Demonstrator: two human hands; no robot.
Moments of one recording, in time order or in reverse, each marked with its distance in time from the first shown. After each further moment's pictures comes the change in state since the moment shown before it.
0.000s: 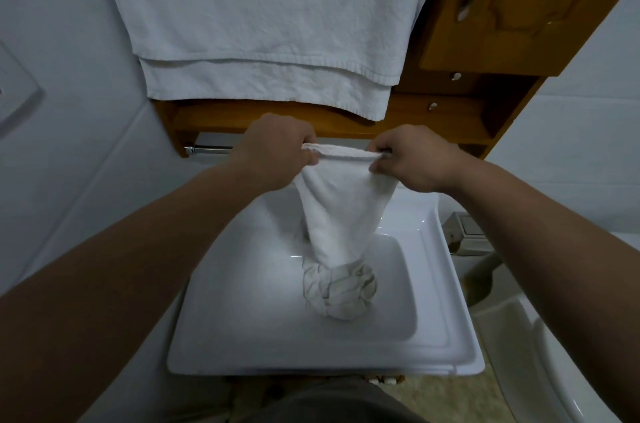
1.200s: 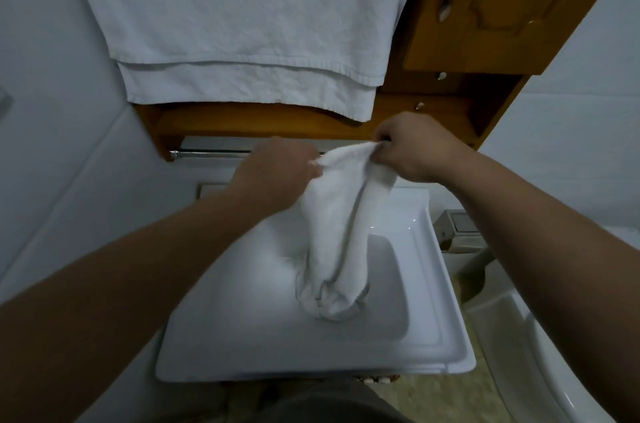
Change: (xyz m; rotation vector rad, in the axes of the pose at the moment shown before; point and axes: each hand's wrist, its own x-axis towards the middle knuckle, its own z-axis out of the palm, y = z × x) left_hand -0.006 0.025 0.017 0.085 -0.017 0.122; right_hand -0.002 -0.001 -0.020 -0.076 0.072 0.114
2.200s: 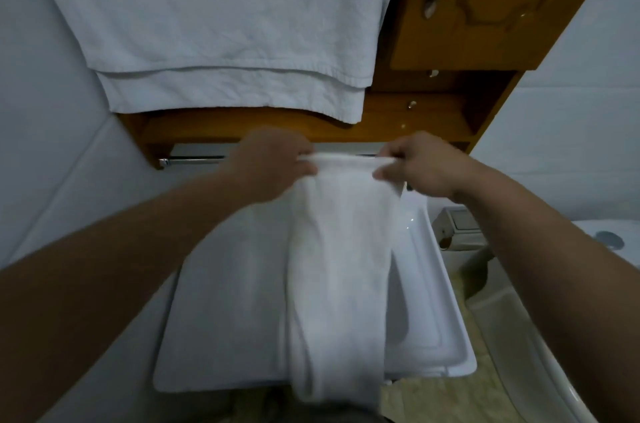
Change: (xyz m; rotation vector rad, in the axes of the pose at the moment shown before) left_hand 0.029 -0.004 -0.007 -0.003 -0.046 0.064; right_hand -0.006 0.049 0.013 0.336 -0.124 0.100
